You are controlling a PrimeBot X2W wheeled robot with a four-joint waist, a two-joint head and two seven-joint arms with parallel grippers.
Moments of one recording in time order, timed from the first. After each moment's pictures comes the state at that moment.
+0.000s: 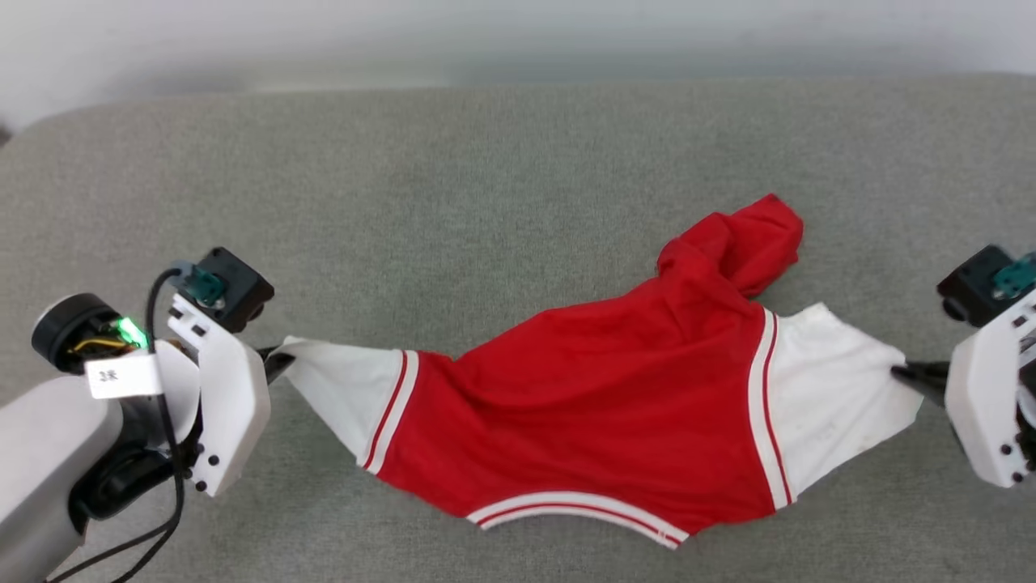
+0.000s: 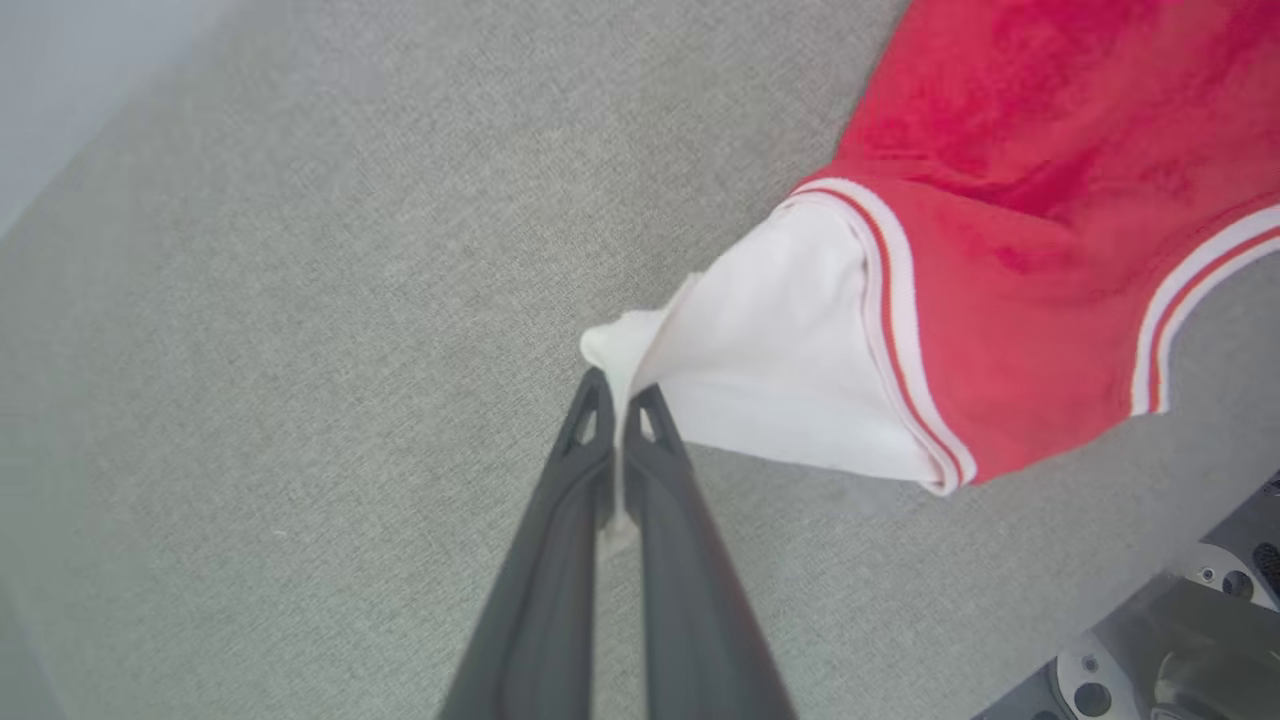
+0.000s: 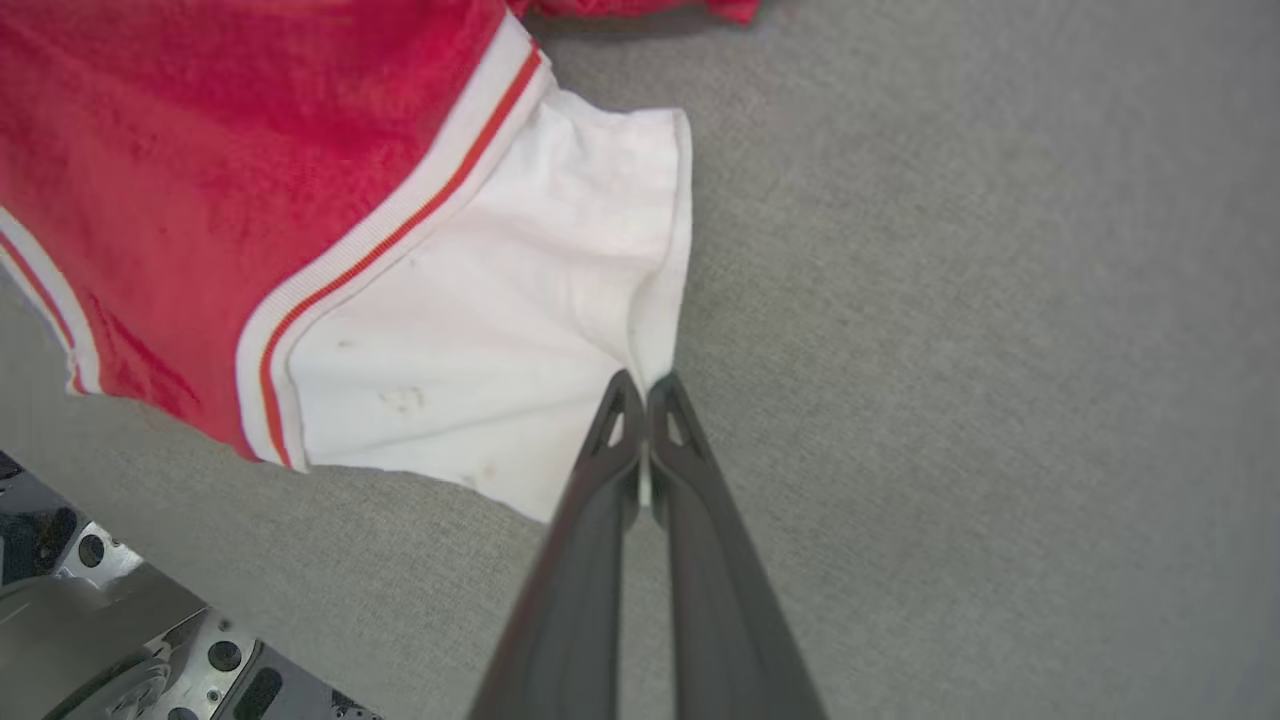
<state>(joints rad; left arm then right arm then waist) -0.74 0.98 -0.98 -0.03 -0.94 -0.02 0.50 -0.61 -0.93 0.80 0.12 0.91 0.13 0.60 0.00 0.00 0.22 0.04</state>
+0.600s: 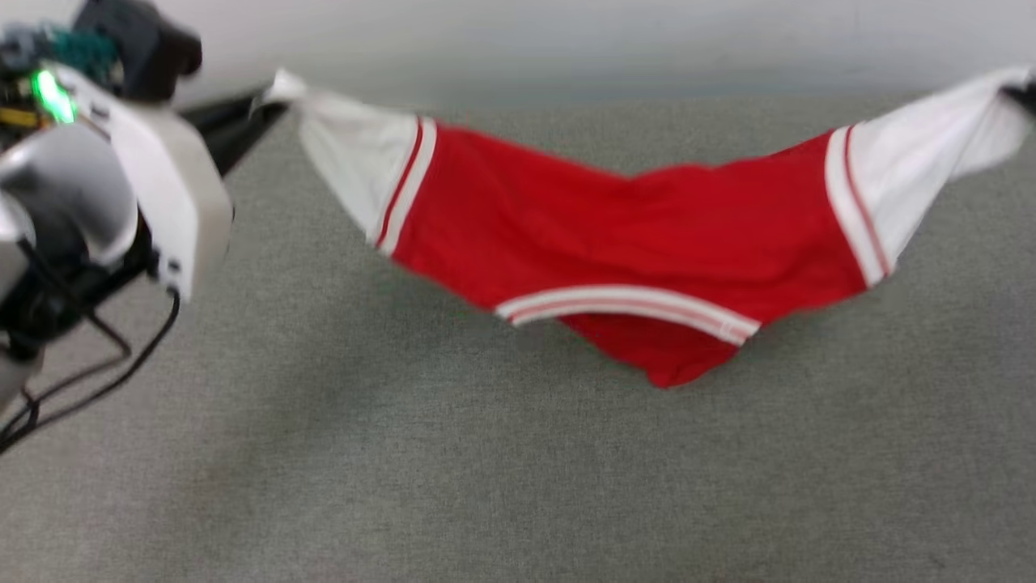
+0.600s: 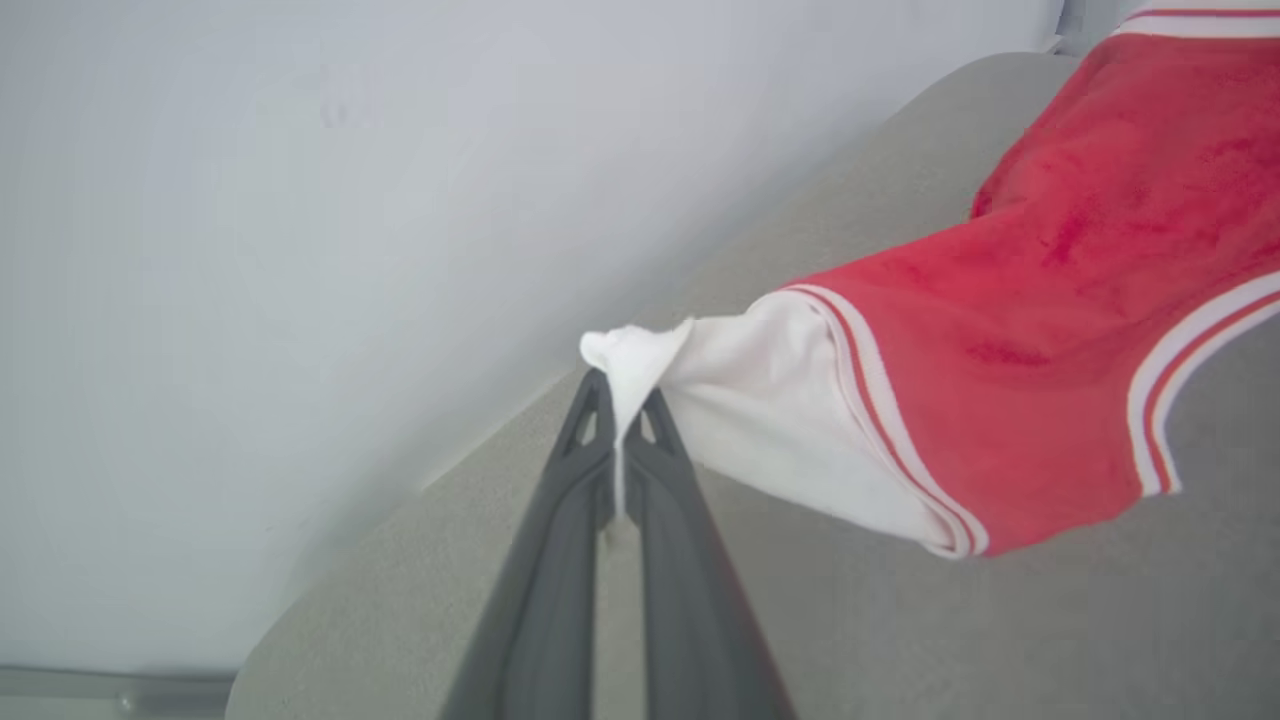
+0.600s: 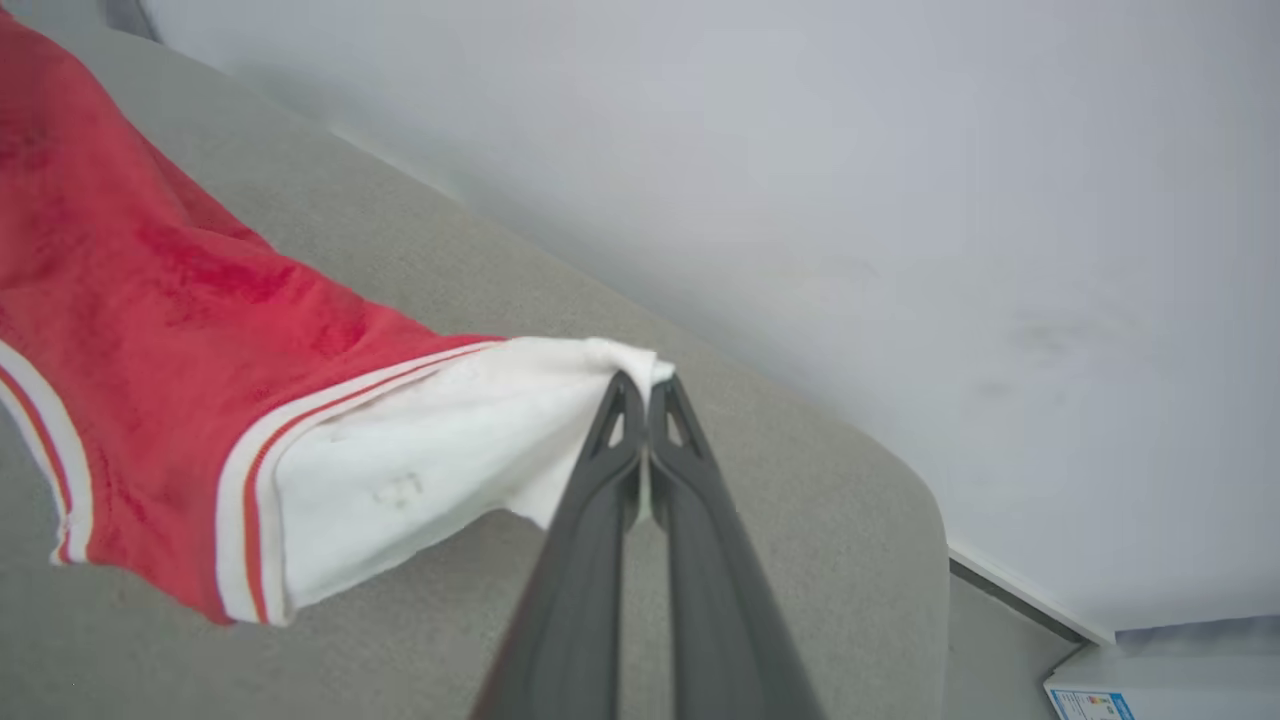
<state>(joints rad) -1.01 0.93 -0.82 -0.06 -0.92 -0.06 0.41 -0.84 -0.96 0.53 0.00 0.87 0.13 0.56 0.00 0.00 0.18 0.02</state>
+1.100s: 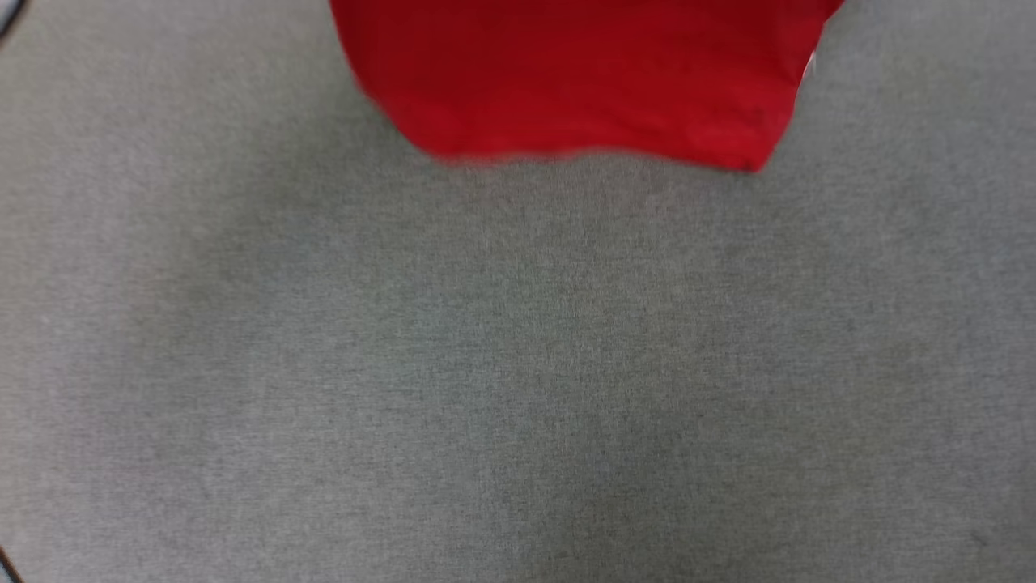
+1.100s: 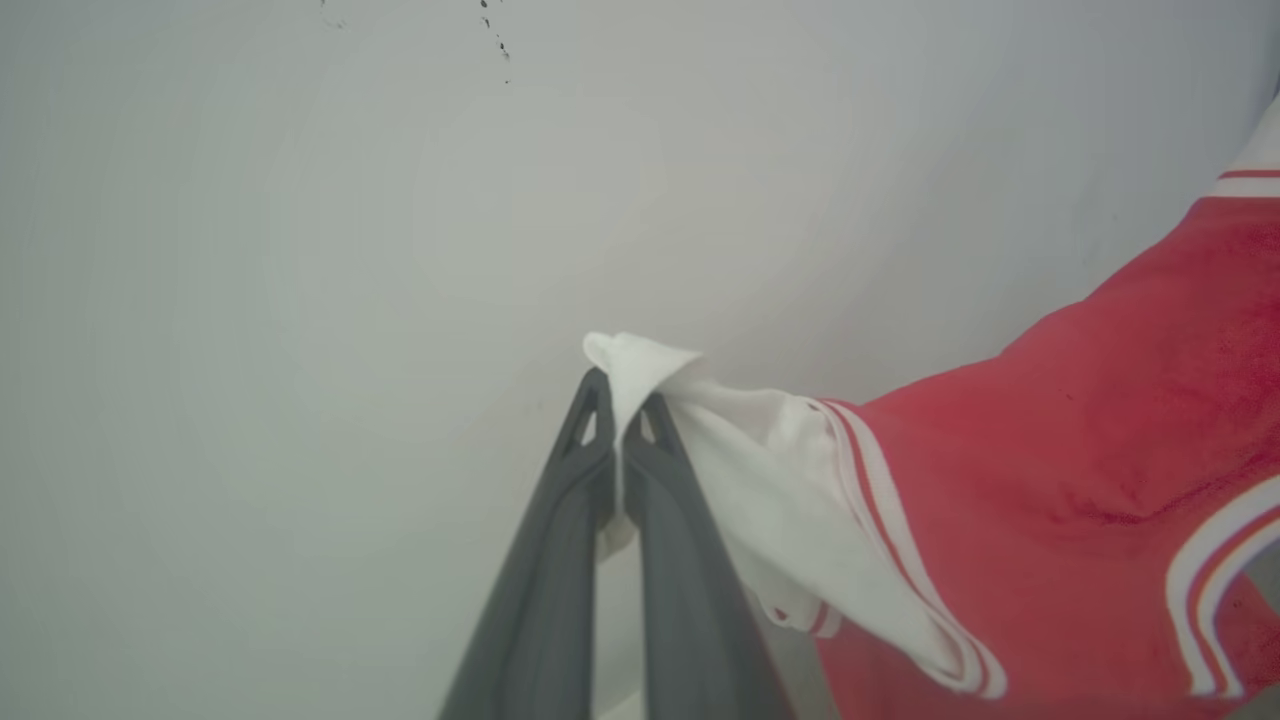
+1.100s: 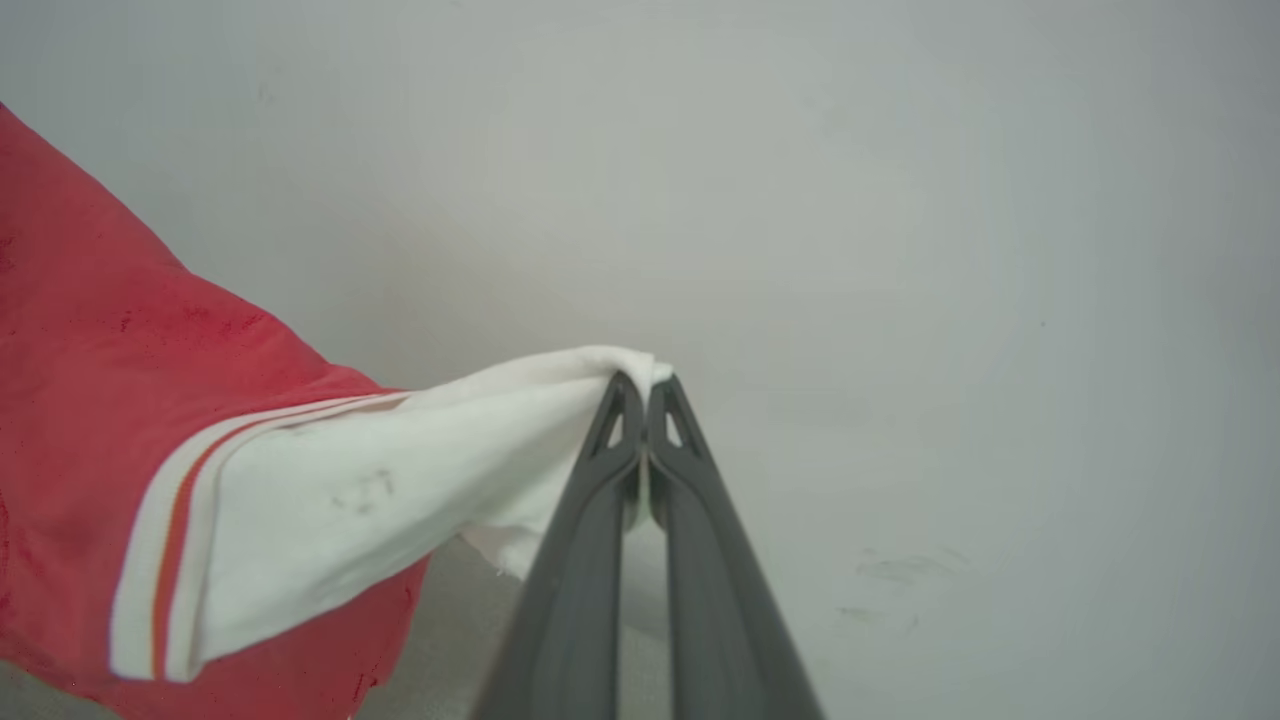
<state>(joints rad) -1.56 0.71 -0.71 0.31 -0.77 -0.10 0.29 -1.47 -0.75 0.54 0.26 0.64 0.13 0.52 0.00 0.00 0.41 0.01</state>
